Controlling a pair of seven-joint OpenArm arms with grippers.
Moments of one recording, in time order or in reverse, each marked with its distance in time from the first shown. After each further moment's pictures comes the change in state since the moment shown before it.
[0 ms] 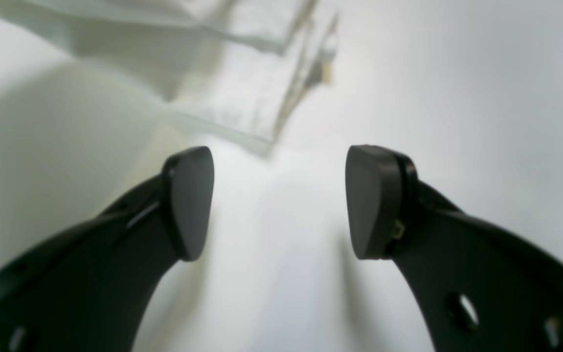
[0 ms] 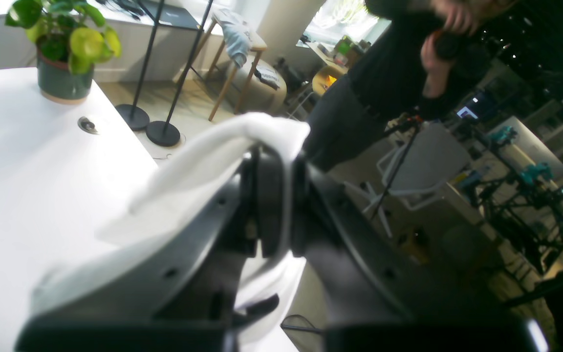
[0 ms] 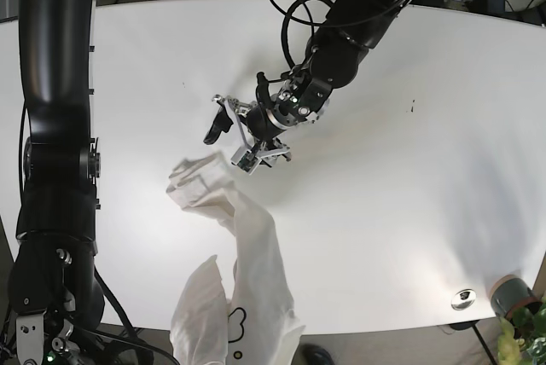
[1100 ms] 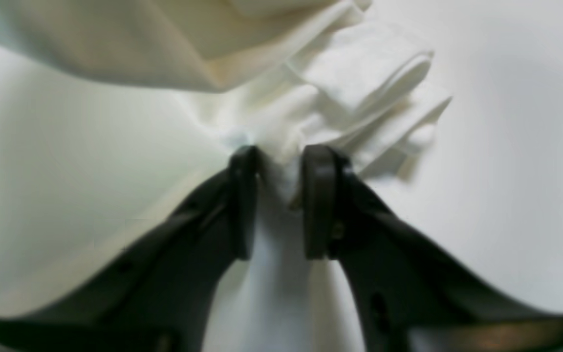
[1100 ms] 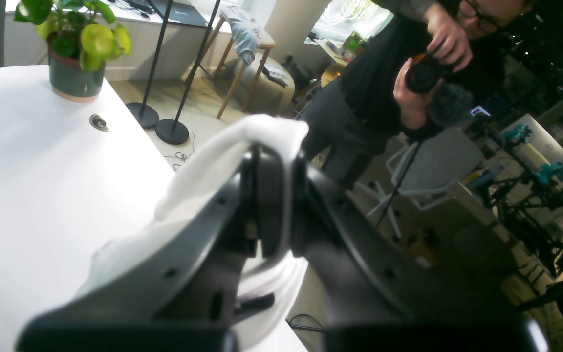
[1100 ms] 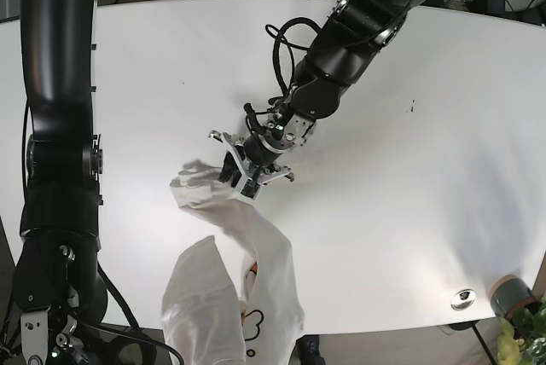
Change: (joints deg) left arm -10.8 5.8 -0.1 -25.1 -0.6 5.9 -14.0; right arm -1.3 -0.1 0.0 0.0 0.7 0.2 0.0
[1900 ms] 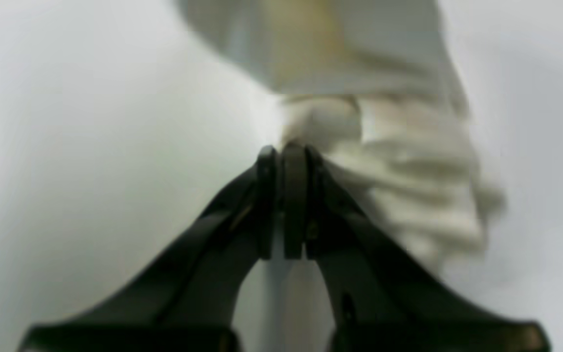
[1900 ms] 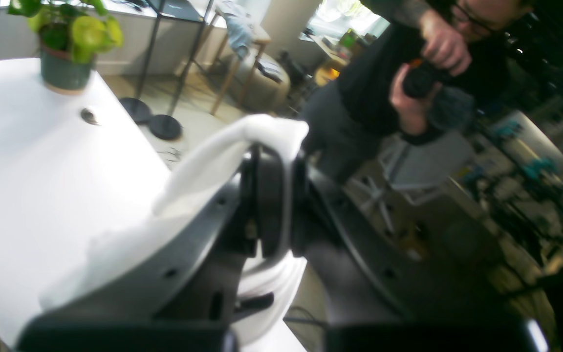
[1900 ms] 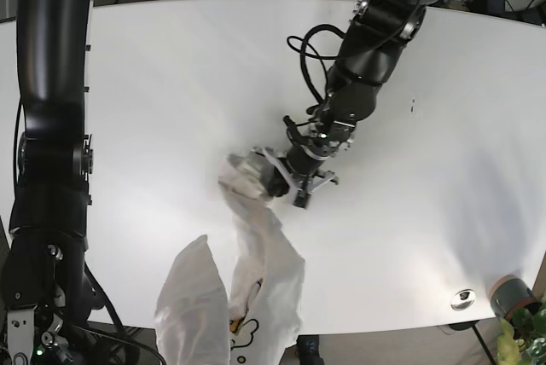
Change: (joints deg) left arm 2.0 -6.9 -9.6 5.7 -0.5 -1.0 2.2; right arm 0.4 2.4 0.0 -0.1 -0.3 0.0 0.2
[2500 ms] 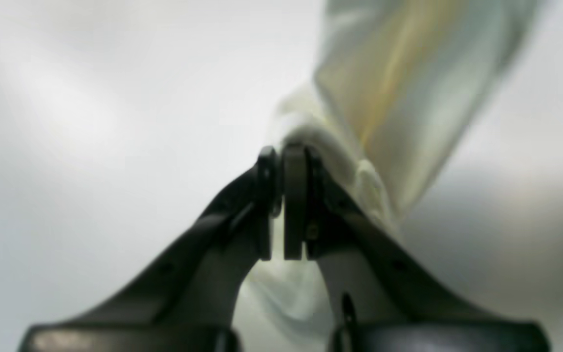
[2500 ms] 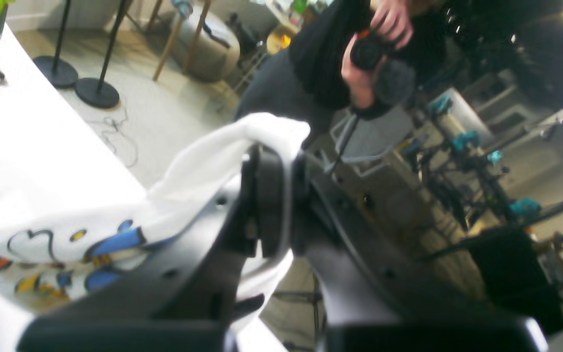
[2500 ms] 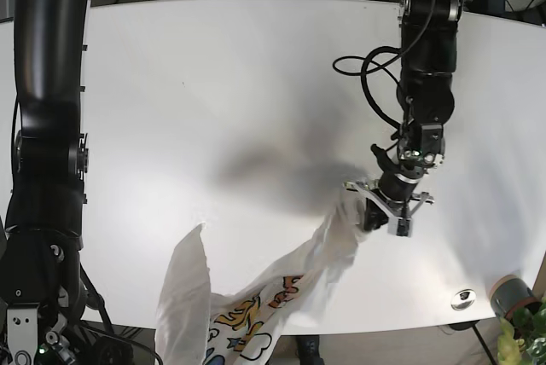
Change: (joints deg) left arm 3.7 -11.8 -21.5 22.2 0.8 -5.2 15.1; right arm -0.2 1.0 0.0 -0.1 -10.6 0.6 3.3
